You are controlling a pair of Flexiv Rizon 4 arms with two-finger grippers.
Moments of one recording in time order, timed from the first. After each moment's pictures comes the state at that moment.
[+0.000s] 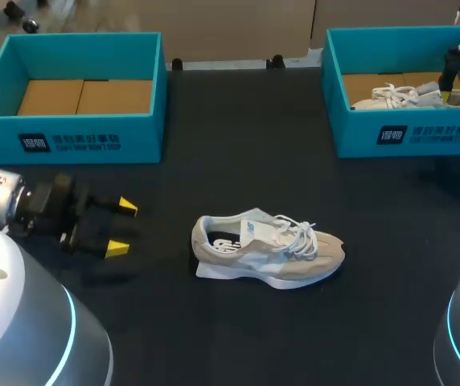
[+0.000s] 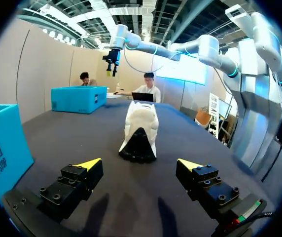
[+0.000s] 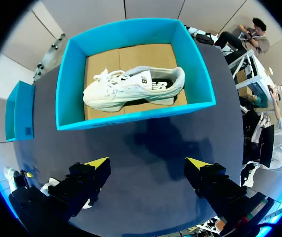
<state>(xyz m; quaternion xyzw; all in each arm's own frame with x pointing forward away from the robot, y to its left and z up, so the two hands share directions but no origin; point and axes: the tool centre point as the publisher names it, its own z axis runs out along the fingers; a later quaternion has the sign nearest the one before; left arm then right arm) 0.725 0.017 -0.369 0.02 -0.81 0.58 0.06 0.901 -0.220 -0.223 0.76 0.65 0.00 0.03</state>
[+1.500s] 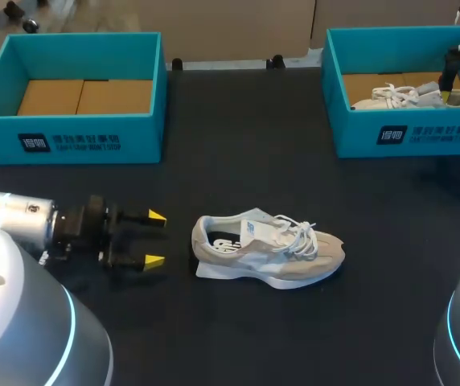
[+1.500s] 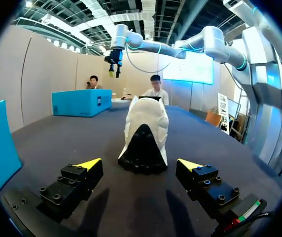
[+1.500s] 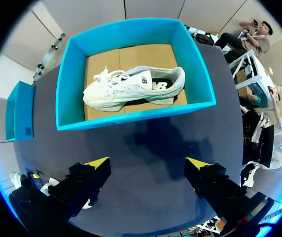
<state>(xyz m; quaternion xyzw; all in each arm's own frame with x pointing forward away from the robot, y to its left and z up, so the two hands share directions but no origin) 0.723 -0.044 -0.396 0.04 -0.80 0.60 0.02 0.901 -0.220 -0.223 0.76 0.65 0.00 0.03</state>
